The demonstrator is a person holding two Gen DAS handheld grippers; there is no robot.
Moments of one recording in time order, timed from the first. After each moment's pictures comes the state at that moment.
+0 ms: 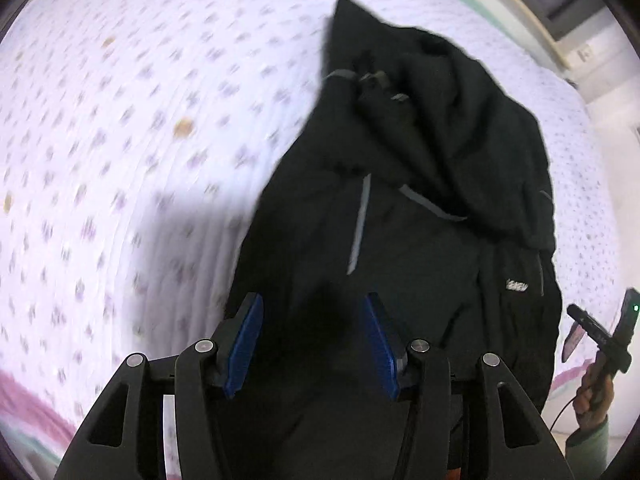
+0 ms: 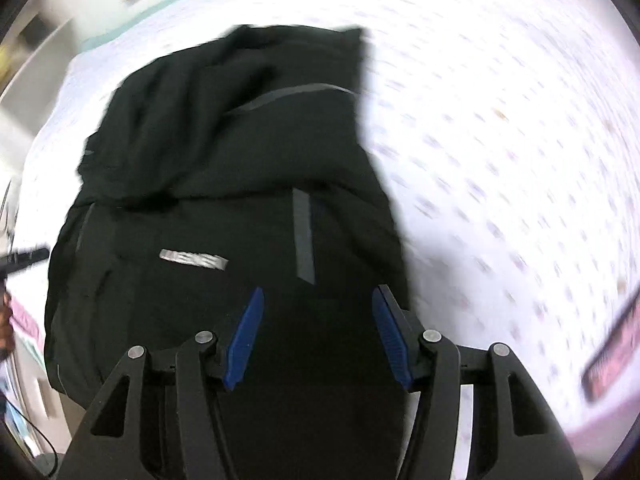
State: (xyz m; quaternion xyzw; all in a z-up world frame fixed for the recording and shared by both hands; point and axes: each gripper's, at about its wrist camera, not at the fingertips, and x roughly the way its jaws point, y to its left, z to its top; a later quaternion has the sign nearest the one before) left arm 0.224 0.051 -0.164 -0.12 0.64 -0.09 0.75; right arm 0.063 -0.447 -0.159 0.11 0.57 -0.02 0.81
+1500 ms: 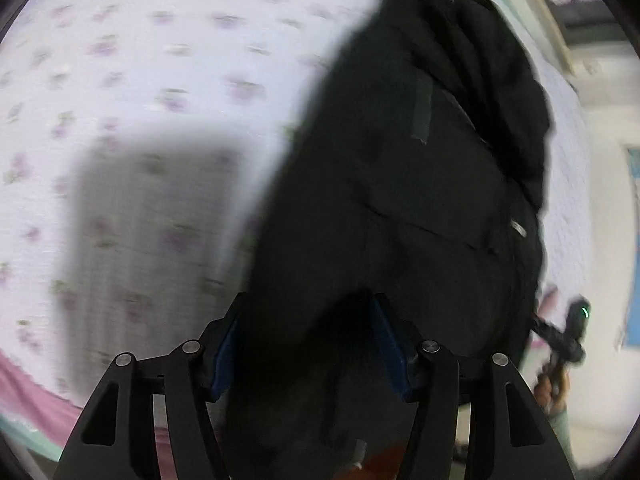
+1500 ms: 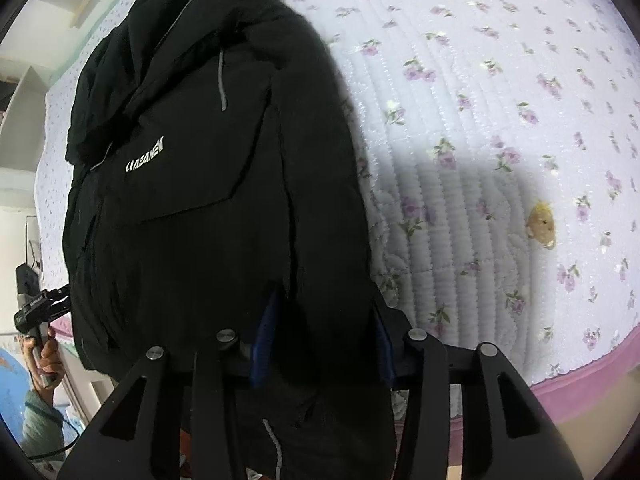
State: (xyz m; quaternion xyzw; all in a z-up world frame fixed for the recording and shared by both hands) left arm 0.156 0.102 -0.215 -0.22 0.69 -0.16 0.67; right arm -0.014 -0.455 -0.229 0.24 0.64 0.03 0.73
